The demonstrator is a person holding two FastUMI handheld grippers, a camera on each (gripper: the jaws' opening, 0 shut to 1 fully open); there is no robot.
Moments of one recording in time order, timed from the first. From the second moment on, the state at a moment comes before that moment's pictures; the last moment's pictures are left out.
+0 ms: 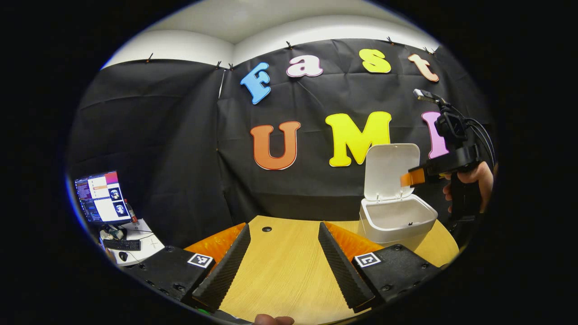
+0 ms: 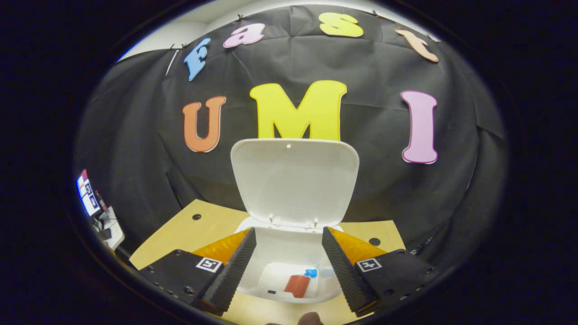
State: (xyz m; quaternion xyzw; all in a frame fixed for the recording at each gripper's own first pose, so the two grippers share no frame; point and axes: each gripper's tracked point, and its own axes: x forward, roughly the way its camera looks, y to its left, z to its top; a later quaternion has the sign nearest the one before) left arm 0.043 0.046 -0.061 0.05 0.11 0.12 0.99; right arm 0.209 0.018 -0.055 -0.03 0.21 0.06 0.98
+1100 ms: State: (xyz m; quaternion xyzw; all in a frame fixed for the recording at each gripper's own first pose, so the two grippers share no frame) left arm 0.017 0.107 -0.065 0.02 0.09 0.19 0.98; right arm 0.323 0.044 0.046 0.00 0.13 -0.02 0.99
